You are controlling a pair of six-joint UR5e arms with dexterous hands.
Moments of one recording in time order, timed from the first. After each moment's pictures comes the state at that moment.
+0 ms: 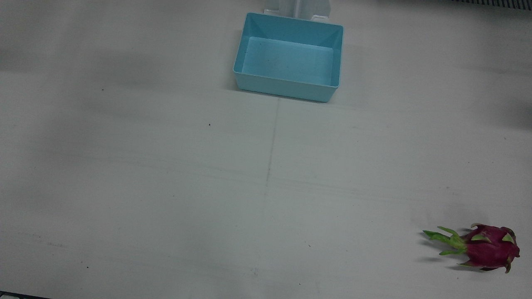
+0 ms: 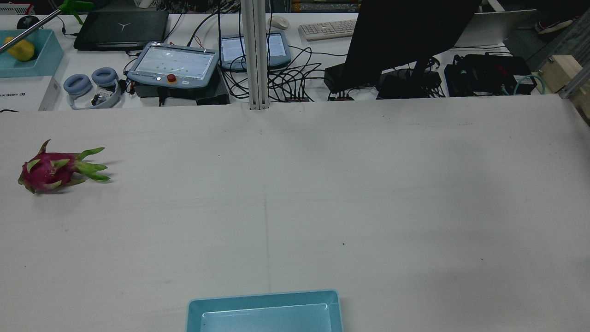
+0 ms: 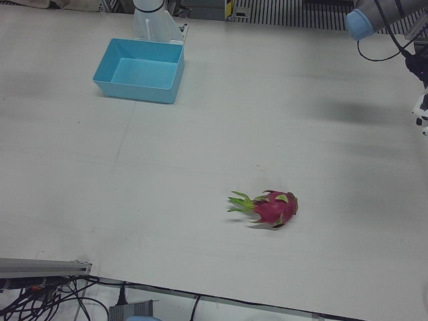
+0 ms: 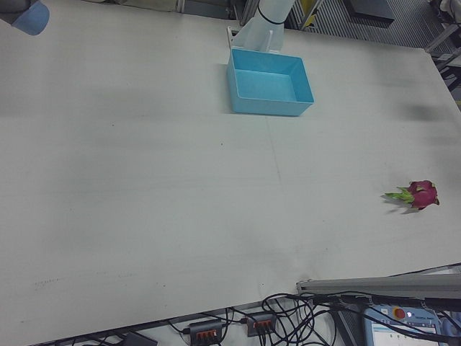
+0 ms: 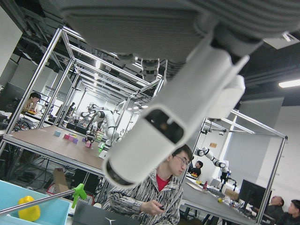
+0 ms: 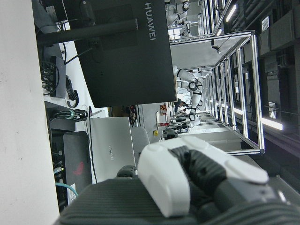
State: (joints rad) left arm -1.63 -1.38 -1.88 -0.12 1.69 1.14; right arm 1.53 -1.64 1.64 -3.27 -1.57 0.14
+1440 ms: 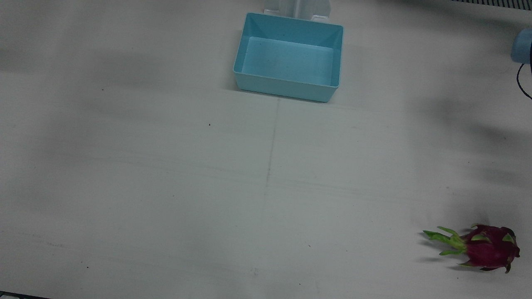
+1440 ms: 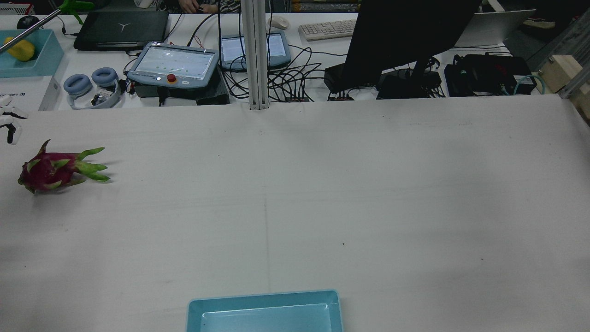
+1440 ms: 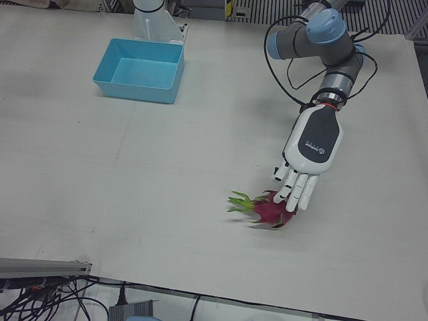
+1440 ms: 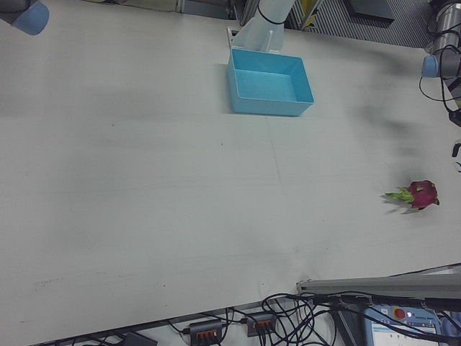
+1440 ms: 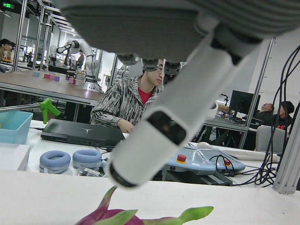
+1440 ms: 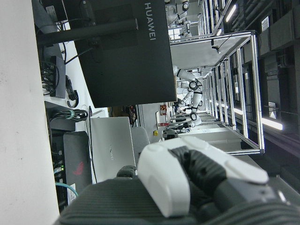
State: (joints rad) left arm -1.08 -1.59 -1.89 0.22 1.42 1.41; right arm 1.53 -1.64 1.64 -3.27 -1.57 0.14
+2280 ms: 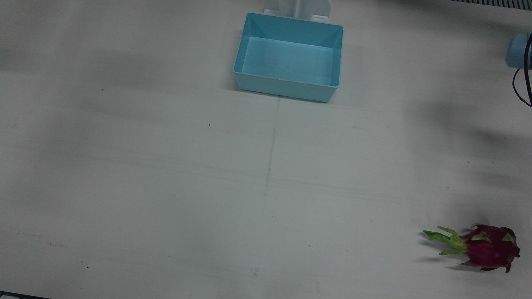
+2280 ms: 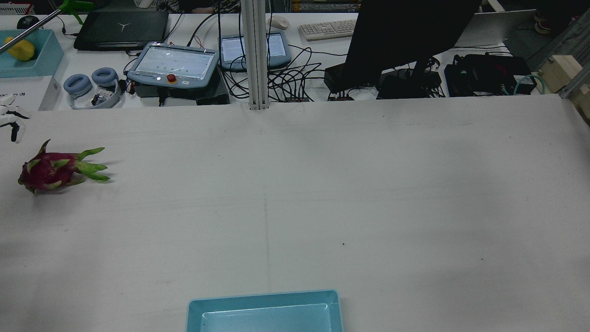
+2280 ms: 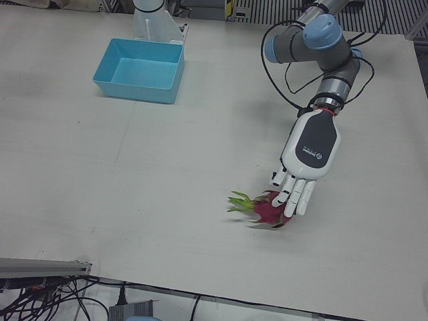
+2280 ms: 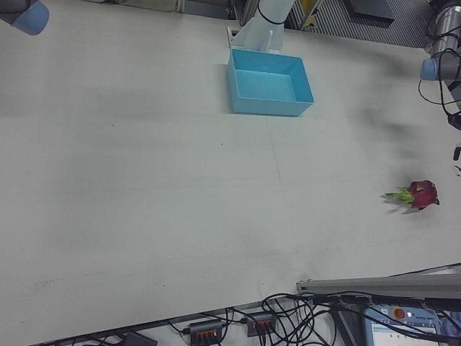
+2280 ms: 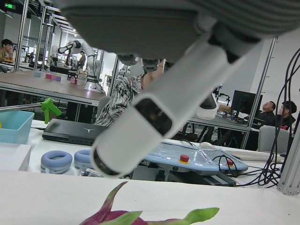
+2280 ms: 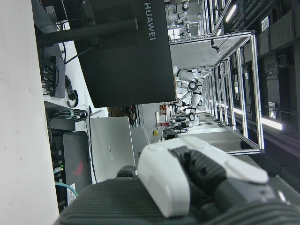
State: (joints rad) left arm -1.08 -1.61 -1.86 0.22 1.42 1.41; right arm 1.53 -1.64 1.64 -3.27 -1.57 0.14
